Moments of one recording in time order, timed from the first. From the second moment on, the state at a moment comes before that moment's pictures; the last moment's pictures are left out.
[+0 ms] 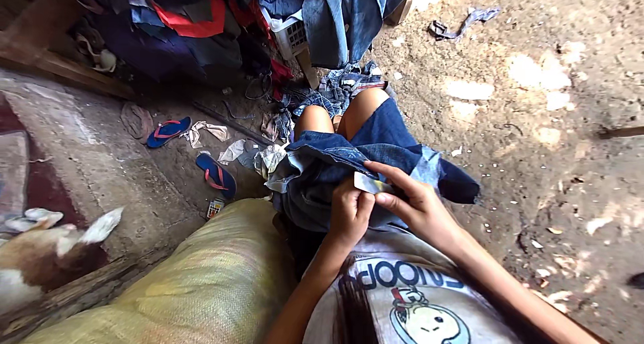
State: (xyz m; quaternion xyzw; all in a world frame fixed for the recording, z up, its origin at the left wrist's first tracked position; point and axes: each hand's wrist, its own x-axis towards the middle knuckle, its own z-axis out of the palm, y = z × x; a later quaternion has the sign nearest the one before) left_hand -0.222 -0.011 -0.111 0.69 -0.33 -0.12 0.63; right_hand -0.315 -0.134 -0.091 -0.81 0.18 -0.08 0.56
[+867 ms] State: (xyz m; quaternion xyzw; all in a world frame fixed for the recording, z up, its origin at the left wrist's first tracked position) left_hand -0.216 -0.010 -0.113 0.73 -0.31 -0.22 0.57; right_hand -0.281 -0.165 -0.093 -0.60 0.27 0.00 0.76
